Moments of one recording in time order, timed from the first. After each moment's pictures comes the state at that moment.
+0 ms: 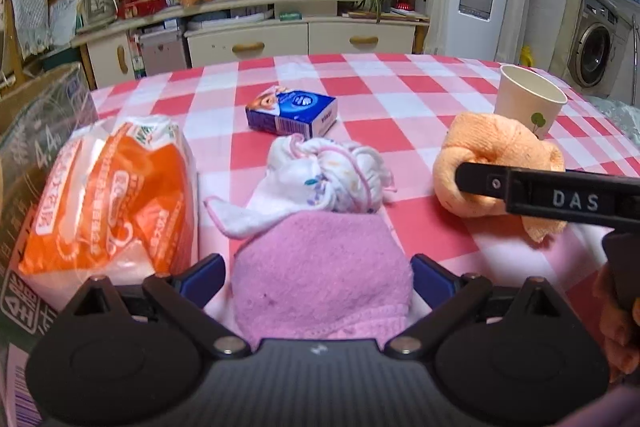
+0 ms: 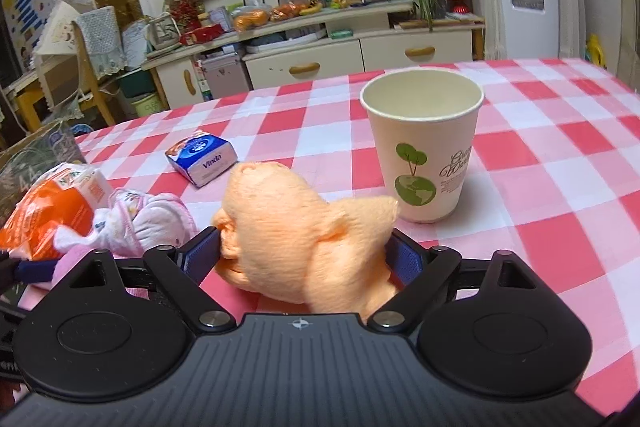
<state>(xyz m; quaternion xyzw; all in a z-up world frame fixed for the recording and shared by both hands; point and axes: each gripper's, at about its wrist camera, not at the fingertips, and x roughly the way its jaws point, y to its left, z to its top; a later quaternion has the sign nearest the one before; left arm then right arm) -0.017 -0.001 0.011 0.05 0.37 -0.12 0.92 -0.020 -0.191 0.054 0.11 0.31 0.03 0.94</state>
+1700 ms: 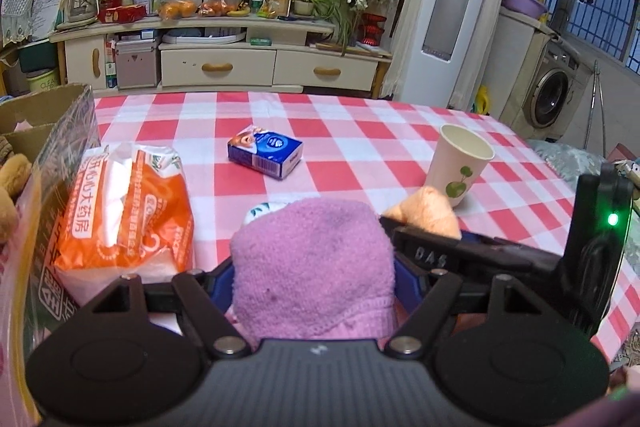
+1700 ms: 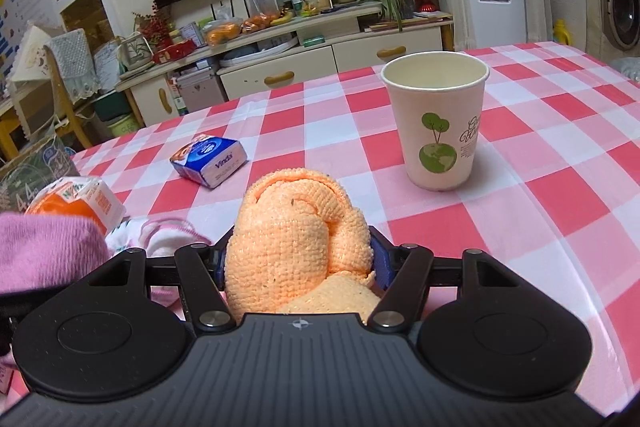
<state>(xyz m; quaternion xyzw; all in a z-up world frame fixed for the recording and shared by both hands) -0.050 0.026 0.056 -0.02 0.34 -0.18 0.92 -0.038 -0.159 0.047 0.13 0.29 -0.02 0.95</state>
